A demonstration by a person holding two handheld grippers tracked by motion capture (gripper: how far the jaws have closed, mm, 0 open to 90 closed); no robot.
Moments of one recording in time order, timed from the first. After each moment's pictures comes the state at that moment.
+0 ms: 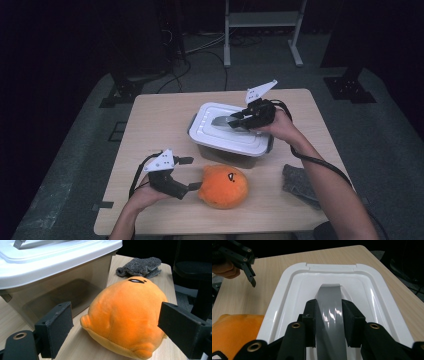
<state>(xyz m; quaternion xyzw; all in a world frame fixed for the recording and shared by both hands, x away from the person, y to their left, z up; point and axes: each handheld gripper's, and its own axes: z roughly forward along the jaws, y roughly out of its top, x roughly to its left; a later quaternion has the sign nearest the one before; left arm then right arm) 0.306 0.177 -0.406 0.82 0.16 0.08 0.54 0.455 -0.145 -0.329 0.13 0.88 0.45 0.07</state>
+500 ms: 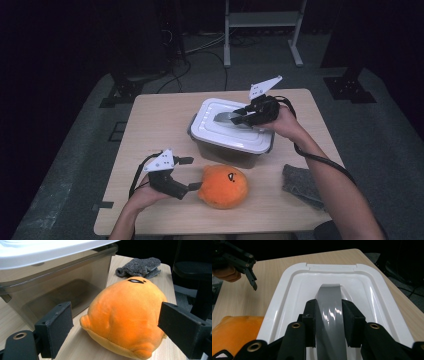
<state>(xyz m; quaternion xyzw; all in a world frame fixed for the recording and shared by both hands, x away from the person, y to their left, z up) 0.306 0.177 -0.405 0.82 0.16 0.08 0.54 0.452 -0.153 -0.314 0.13 0.88 0.45 0.08</state>
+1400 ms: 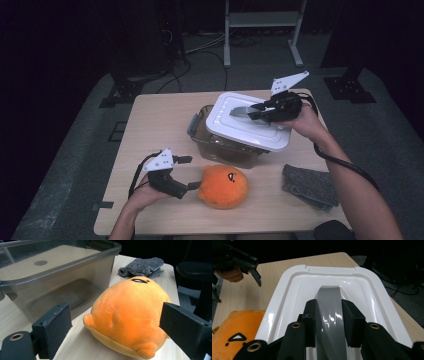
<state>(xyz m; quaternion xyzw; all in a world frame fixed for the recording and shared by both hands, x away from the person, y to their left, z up) 0.307 0.179 -0.406 0.82 0.16 0.09 0.54 0.431 -0.201 -0.289 0.16 0.87 0.46 0.11</state>
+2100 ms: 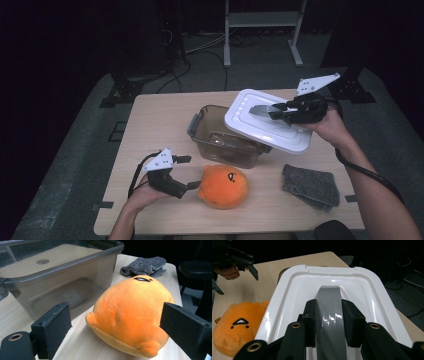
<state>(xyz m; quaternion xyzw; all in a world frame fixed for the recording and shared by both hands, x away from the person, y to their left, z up) 0.309 0.180 -0.407 0.82 0.17 0.09 0.54 0.410 -0.253 -0.281 0.19 0.85 0.47 0.14</state>
